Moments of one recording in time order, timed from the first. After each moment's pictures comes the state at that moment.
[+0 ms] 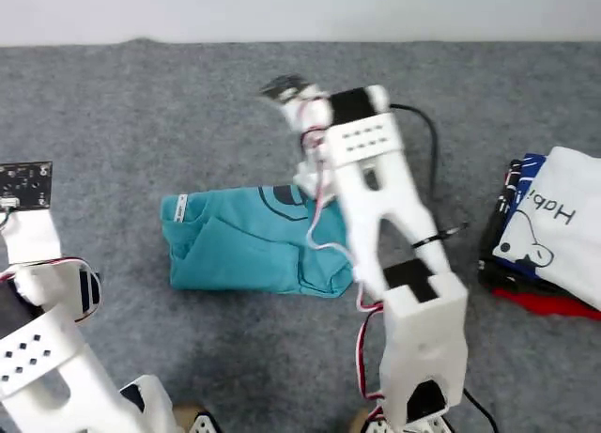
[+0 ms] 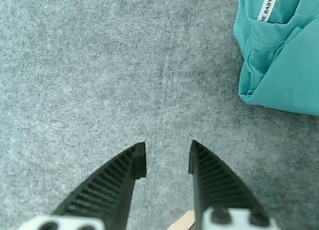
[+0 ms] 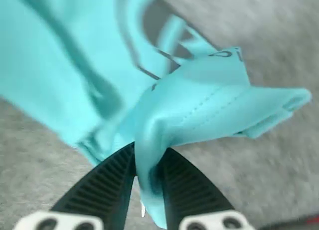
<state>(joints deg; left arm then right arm) -37.5 -47.4 29.8 99.1 -16.1 -25.8 27.9 -36.1 100.5 23.7</state>
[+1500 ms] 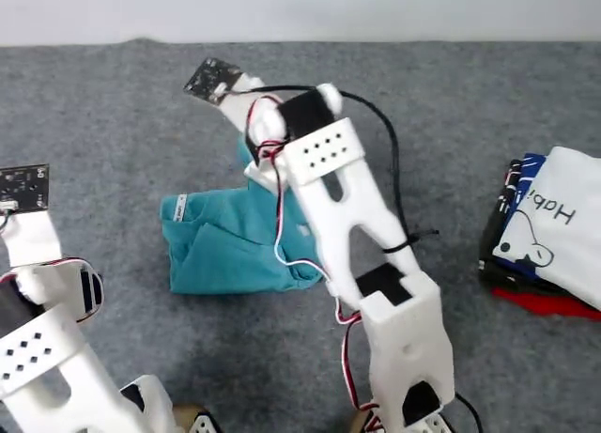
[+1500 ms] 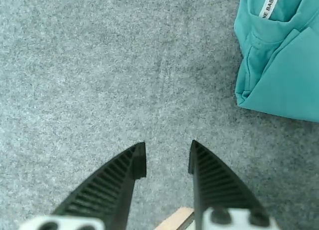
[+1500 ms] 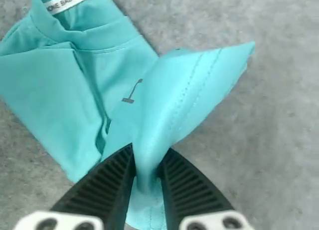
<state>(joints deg) -37.5 -47.4 31.3 99.2 -13.6 -31.6 30.1 -53.2 100.7 28.6</state>
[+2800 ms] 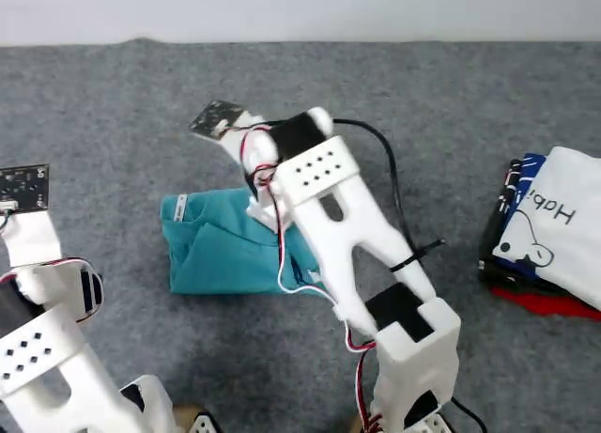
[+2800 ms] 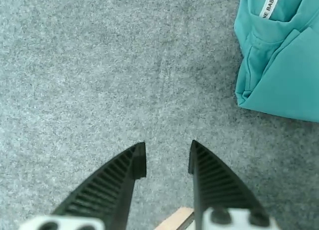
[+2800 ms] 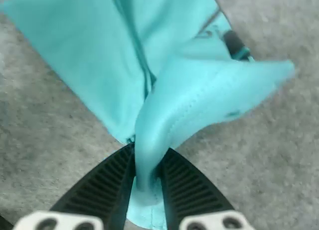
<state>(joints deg) -37.5 -47.4 31.3 99.2 -13.6 -35.8 18.8 -29.2 100.0 22.8</state>
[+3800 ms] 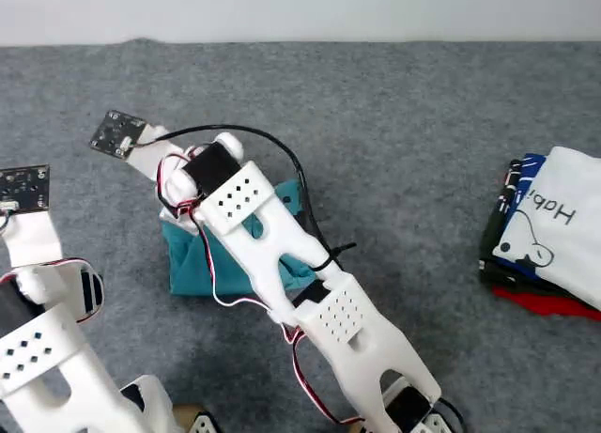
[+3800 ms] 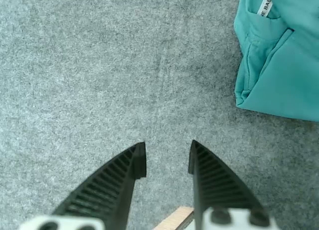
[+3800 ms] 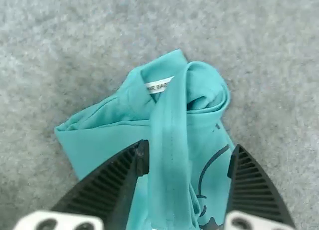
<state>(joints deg) -37.5 -47.4 31.6 99.2 -13.6 -48.9 52.8 -79.6 100.6 20.9</state>
